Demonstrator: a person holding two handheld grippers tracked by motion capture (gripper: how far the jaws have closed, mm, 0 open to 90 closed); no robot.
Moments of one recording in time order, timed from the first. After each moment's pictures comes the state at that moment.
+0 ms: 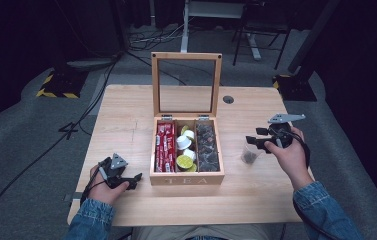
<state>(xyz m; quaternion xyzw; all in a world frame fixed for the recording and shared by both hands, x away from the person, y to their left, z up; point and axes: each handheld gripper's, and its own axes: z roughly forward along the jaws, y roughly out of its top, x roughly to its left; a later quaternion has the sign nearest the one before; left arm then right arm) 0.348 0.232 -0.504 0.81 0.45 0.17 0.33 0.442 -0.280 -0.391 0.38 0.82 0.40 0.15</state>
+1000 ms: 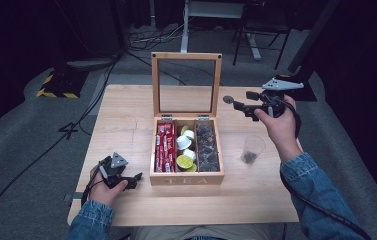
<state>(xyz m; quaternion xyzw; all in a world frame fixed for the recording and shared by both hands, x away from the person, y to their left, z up) 0.351 0.233 -0.504 0.82 0.44 0.17 0.33 0.485 -0.233 -0.314 0.34 0.77 0.50 0.20</state>
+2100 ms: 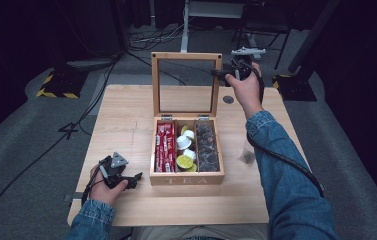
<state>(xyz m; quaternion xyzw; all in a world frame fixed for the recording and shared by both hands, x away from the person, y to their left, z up) 0.352 0.233 -0.504 0.82 0.44 0.17 0.33 0.606 -0.165 -0.308 0.39 0.75 0.49 0.21</state>
